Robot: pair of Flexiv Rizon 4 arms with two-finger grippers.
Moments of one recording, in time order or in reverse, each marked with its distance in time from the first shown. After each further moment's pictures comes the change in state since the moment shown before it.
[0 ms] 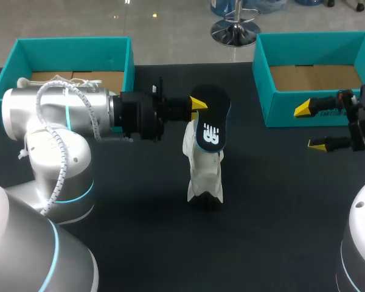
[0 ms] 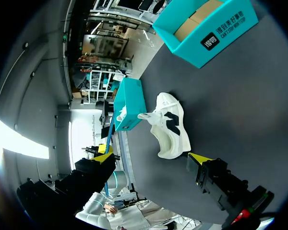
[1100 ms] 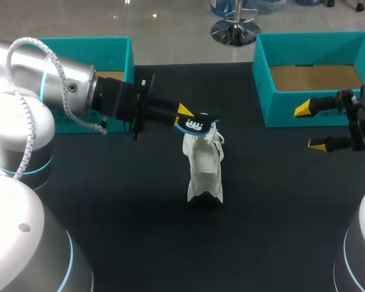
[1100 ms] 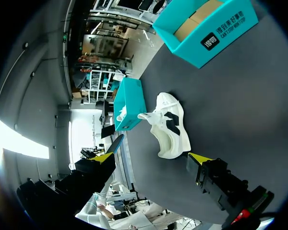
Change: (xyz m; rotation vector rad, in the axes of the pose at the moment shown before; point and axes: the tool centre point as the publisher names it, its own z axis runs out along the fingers) left arm 0.004 -0.043 -0.041 0.077 0.269 -0.329; right arm 0.000 0.000 0.000 0.001 0.001 0.000
